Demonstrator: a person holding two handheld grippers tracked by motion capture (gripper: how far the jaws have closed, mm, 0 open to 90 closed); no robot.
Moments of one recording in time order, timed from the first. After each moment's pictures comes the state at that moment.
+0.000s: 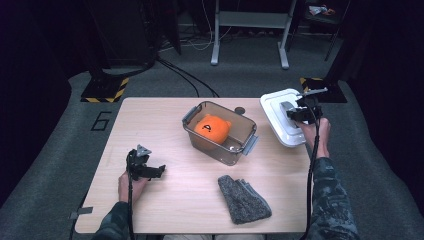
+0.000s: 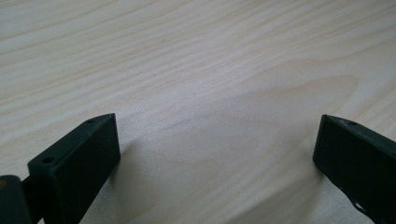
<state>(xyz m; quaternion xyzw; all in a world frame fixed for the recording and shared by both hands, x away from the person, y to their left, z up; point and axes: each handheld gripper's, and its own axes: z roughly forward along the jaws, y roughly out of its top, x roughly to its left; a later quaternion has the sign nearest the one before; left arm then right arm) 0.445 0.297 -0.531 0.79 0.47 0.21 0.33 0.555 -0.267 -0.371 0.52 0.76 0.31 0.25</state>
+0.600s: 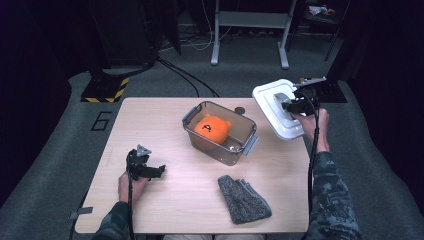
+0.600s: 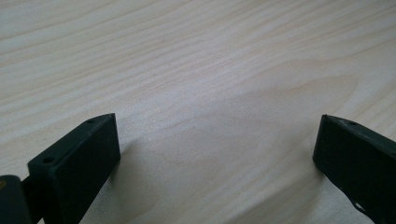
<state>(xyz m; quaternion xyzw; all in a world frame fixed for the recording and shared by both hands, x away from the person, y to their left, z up) 0.445 0.297 -0.531 0.79 0.47 0.21 0.33 0.555 -0.247 -0.335 0.48 0.78 0.33 0.25</state>
